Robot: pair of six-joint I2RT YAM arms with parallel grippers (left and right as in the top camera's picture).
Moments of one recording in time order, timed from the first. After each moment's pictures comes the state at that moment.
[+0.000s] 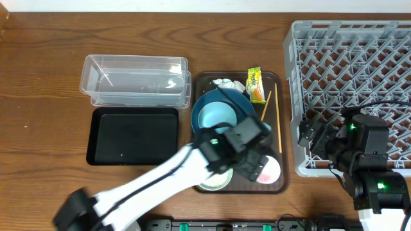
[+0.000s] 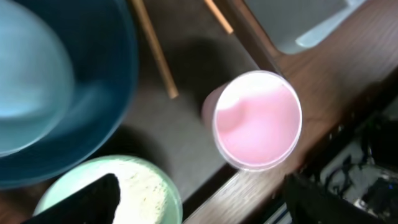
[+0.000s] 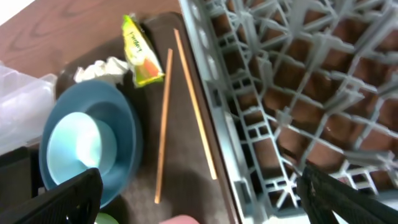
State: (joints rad) left arm -1.00 1.55 1.21 -0.81 0.12 -0.36; right arm 0.00 0.82 0.81 -0.85 -0.13 0.47
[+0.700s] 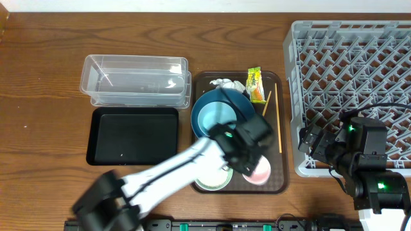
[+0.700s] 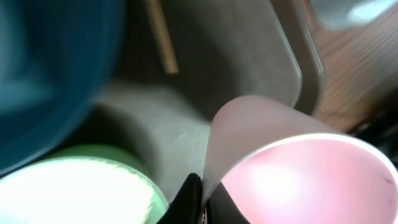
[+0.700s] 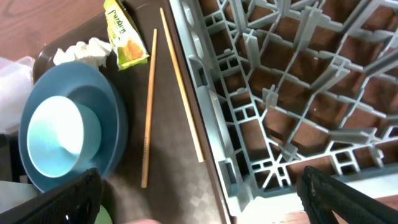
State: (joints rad) left arm -0.94 1.62 1.21 -0.86 0.19 -0.44; right arm 0.00 0.82 0.81 -0.91 -0.12 0.42
